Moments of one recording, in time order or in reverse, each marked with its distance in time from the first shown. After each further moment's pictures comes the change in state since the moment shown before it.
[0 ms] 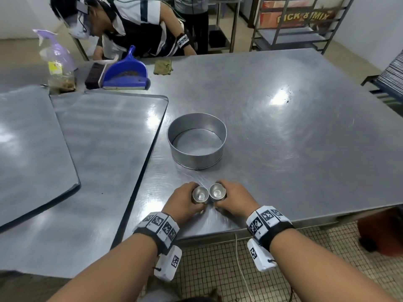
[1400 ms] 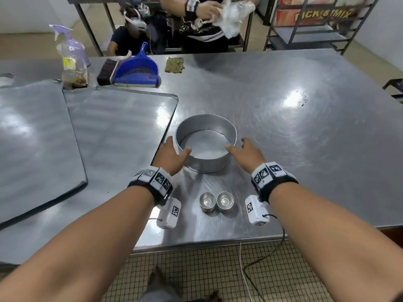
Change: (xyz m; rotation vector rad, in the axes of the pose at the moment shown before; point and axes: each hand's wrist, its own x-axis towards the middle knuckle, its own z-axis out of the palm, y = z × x) left_hand 0.081 0.017 -0.096 0.042 0.267 -0.272; right_hand 0.100 -0.020 -0.076 0.168 0.191 0.220
